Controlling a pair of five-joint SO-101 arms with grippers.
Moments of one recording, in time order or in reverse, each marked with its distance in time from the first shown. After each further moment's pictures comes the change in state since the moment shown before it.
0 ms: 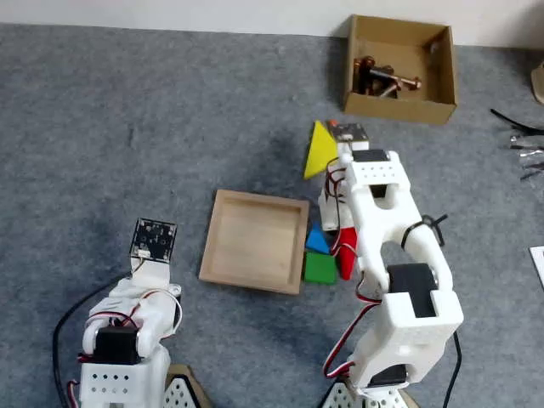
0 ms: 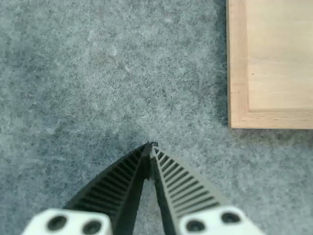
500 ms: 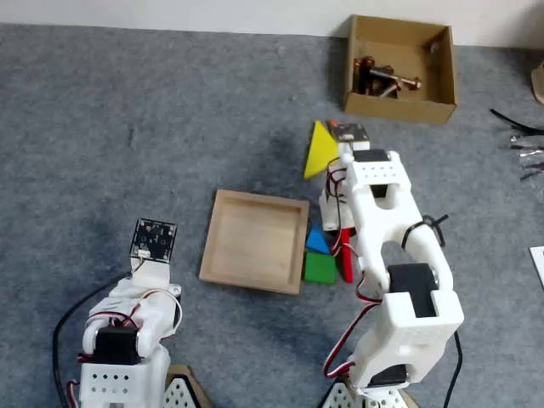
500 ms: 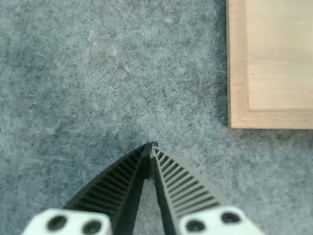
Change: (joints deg) left arm 0.0 0.0 0.0 0.0 0.0; right arm 0.2 0.0 0.0 0.0 0.0
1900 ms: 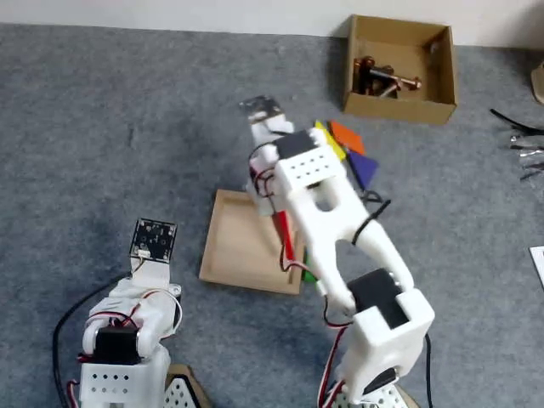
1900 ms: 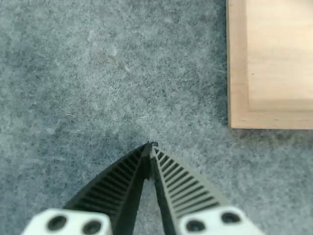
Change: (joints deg) left arm 0.0 0.0 0.0 0.0 0.0; right arm -21.3 -0.1 -15.1 4.7 -1.8
